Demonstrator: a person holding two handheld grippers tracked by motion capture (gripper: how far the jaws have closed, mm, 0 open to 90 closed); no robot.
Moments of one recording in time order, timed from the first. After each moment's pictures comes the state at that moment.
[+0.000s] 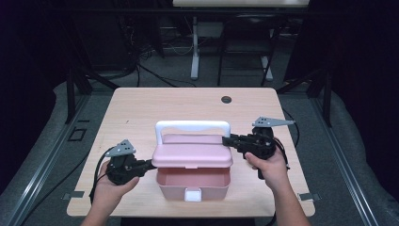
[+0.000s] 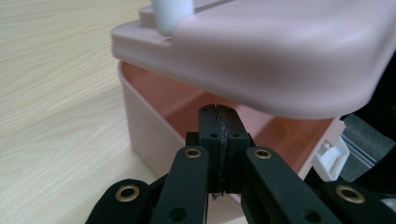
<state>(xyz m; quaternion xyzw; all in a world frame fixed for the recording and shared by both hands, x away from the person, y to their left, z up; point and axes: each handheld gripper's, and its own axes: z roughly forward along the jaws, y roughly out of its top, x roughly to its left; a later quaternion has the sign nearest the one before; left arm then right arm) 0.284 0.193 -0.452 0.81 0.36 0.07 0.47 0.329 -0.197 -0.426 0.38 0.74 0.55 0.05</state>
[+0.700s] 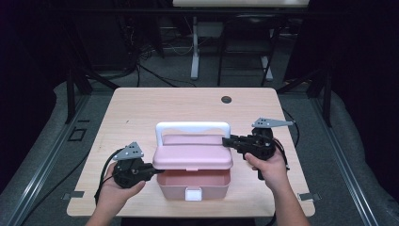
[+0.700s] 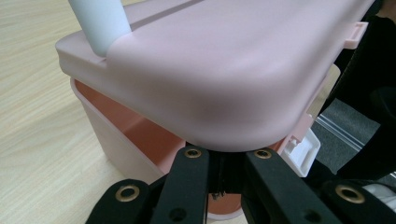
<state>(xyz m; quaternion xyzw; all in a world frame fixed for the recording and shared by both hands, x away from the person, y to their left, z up) 0.276 0.178 -0.446 0.82 0.33 0.06 0.47 0.330 -0.198 -0.430 0.38 0.74 0.55 0.05</state>
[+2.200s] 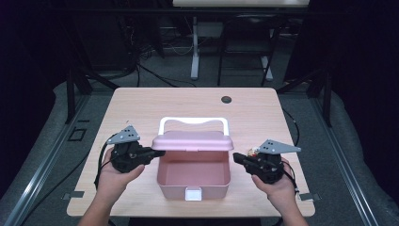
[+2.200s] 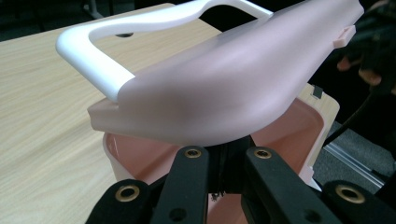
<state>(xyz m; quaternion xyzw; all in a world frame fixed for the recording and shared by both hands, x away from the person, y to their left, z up) 0.301 0.179 -0.413 0.79 0.33 0.08 0.50 0.275 -0.206 -0.453 0.39 0.76 0.51 0.13</state>
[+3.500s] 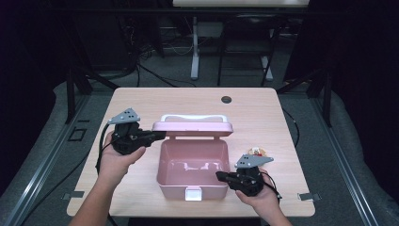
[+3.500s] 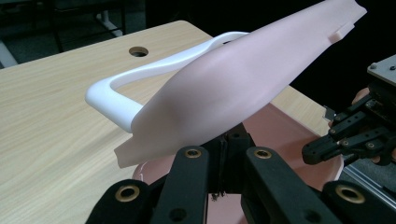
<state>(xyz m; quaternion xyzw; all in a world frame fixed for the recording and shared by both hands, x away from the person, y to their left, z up) 0.330 0.176 -0.389 0.79 0.34 0.10 0.50 0.268 -0.170 -0.495 0.34 0.81 0.48 0.07</state>
